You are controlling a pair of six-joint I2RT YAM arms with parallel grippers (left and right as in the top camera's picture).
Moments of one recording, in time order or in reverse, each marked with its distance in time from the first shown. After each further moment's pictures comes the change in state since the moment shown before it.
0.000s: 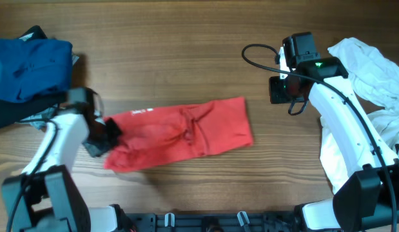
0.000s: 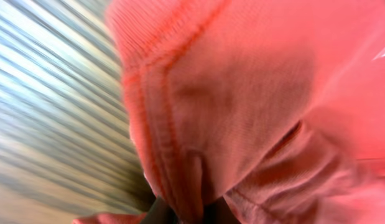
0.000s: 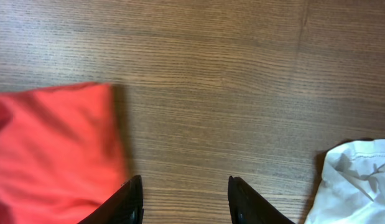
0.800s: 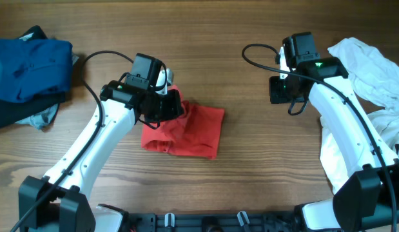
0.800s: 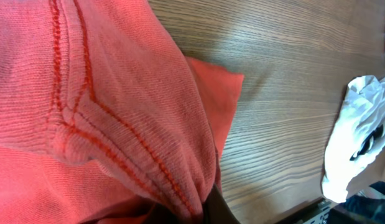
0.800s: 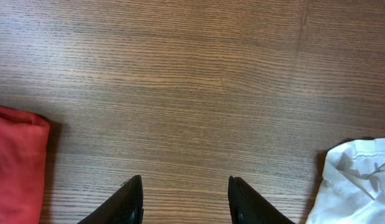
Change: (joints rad) left arm -0.549 -0.020 0.286 0.066 0.270 -0.032; right arm 0.000 0.000 0.000 0.000 0.000 0.008
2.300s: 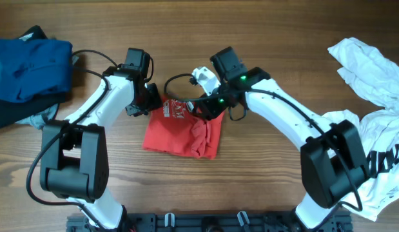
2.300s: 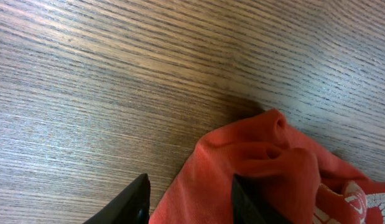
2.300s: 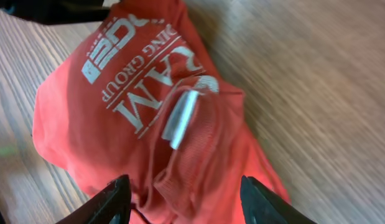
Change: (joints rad) left arm 0.149 0.321 0.063 0.040 -0.341 -0.023; right arm 0.366 0.241 0.000 0.340 -0.460 -0.287
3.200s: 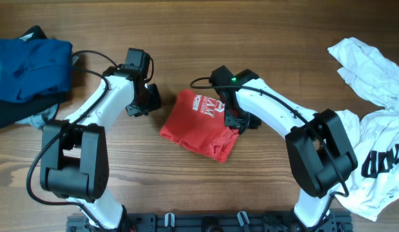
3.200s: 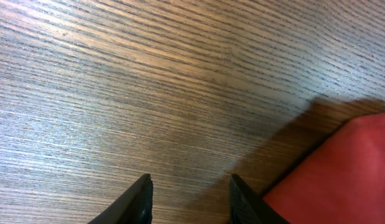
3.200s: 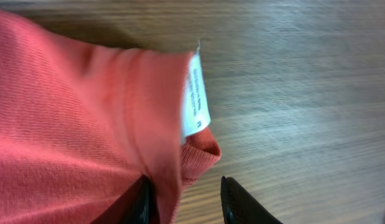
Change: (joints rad) left arm 0.000 0.001 0.000 -0.005 0.011 -0.003; right arm 0.017 0.092 0.007 -0.433 0.609 0.815
